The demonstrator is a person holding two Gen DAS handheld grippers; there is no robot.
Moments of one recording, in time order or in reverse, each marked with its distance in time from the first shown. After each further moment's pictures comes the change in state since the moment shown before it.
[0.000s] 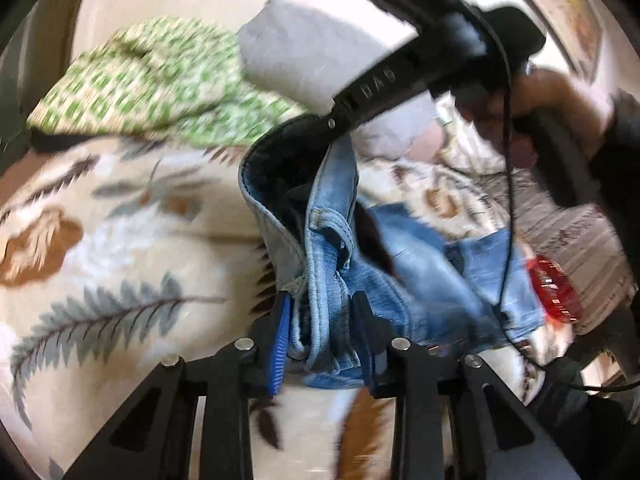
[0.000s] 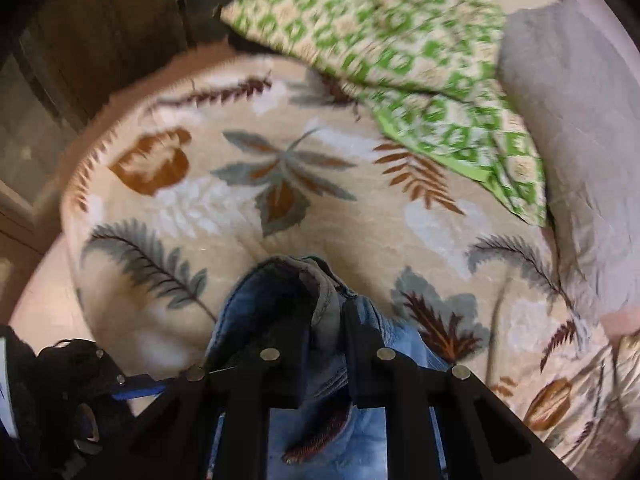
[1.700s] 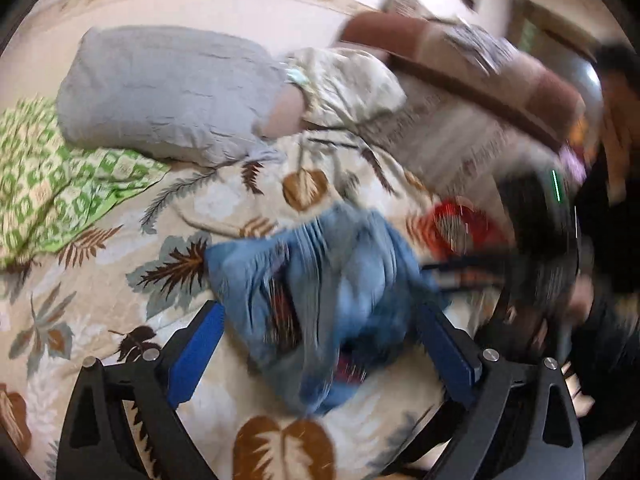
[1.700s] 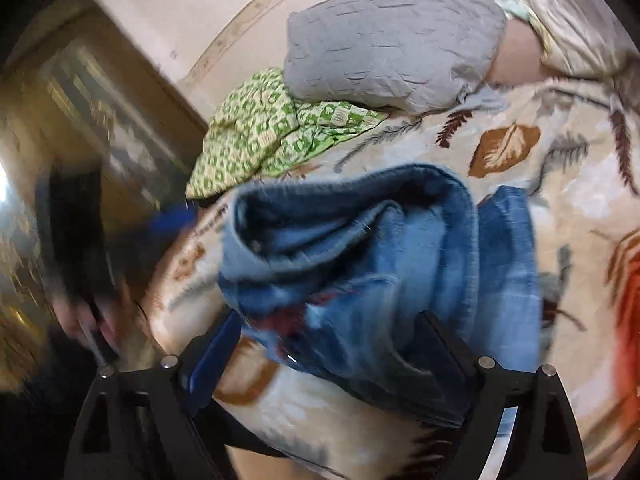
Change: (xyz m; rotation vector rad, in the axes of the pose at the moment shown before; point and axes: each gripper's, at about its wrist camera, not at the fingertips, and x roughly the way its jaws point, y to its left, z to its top) left arm 0.033 -0.128 0.061 0.417 0.164 -0.268; right arm -0.083 -0.105 -0.340 0.725 -0.495 0.301
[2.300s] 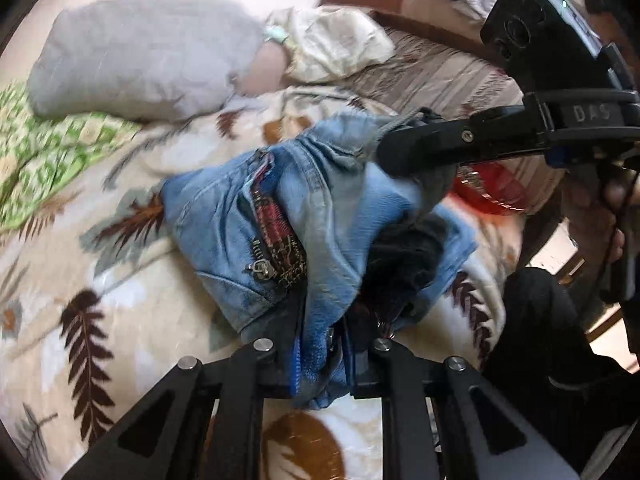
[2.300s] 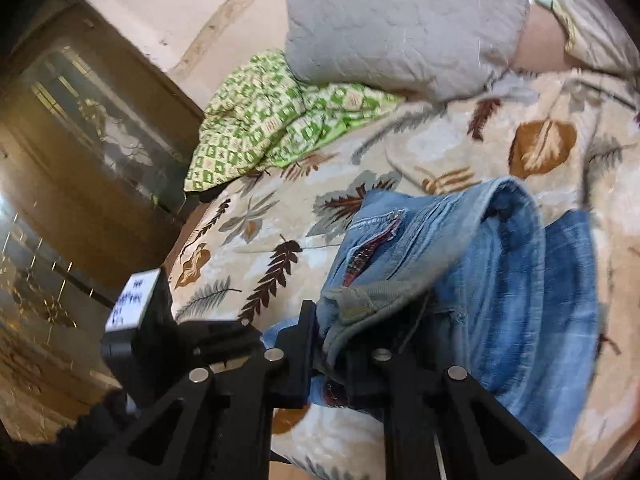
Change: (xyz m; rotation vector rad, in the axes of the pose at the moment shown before) left arm 0.065 -0.012 -0.039 0.025 0.064 -0.037; right arm 0.037 0.029 0.026 -0.030 0.063 -0.021
